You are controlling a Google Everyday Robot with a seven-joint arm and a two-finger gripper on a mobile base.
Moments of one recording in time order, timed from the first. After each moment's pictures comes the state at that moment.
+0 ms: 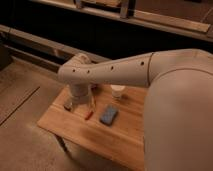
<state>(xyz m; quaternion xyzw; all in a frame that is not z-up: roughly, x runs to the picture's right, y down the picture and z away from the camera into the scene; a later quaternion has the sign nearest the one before) -0.108 0.103 0.703 -0.26 0.23 0.64 0.68</state>
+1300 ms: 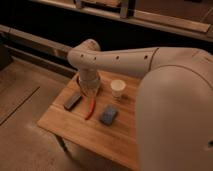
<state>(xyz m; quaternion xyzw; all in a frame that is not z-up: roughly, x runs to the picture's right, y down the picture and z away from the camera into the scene) -0.061 0.021 0.740 -0.21 0.24 0.70 0.64</state>
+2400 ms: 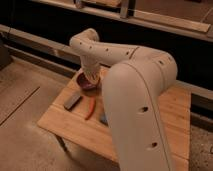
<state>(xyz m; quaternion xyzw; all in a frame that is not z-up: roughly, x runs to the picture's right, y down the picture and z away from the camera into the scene) -0.062 -0.043 0.813 -0.21 0.25 0.64 0.70</state>
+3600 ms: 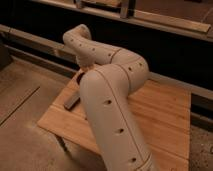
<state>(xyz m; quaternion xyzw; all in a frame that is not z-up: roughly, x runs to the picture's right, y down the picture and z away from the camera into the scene) -0.107 -0.101 0.880 -0.18 0.23 0.61 0.74</state>
